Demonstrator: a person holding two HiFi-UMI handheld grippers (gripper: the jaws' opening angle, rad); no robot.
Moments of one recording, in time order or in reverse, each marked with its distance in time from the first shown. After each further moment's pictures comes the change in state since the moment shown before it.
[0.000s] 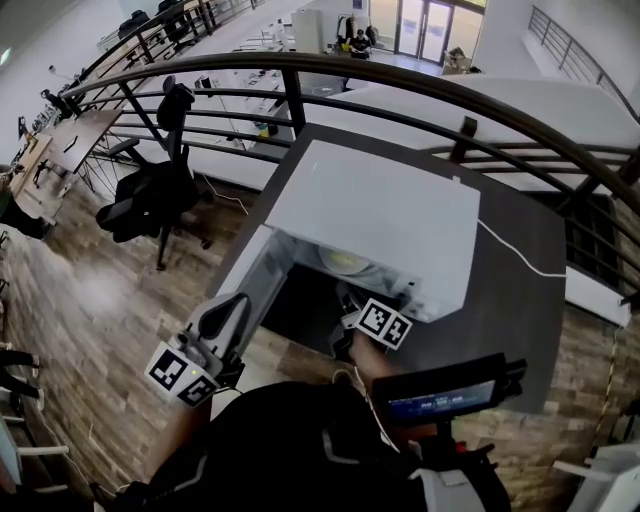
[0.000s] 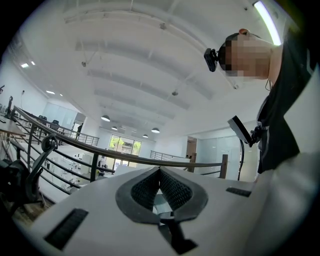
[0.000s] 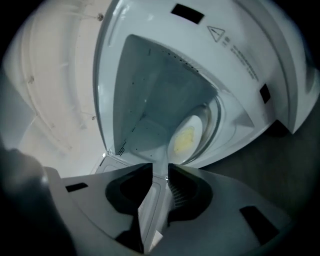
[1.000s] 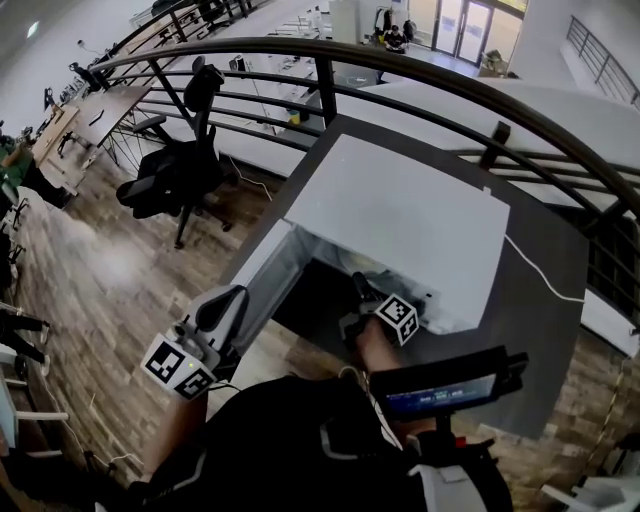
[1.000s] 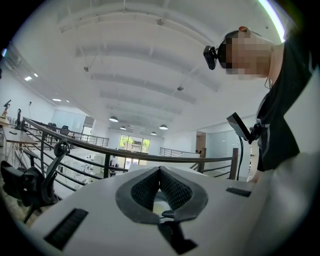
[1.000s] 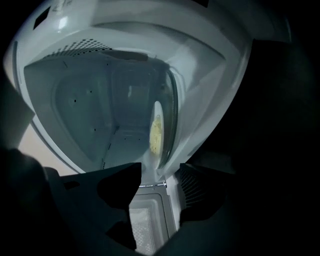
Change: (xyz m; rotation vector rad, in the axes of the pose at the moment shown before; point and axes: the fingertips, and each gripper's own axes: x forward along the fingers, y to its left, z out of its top) left arm -0.004 0.011 -0.001 0.039 0.045 0.120; right arm 0.034 -0.060 -0.001 0.433 -0.019 0.001
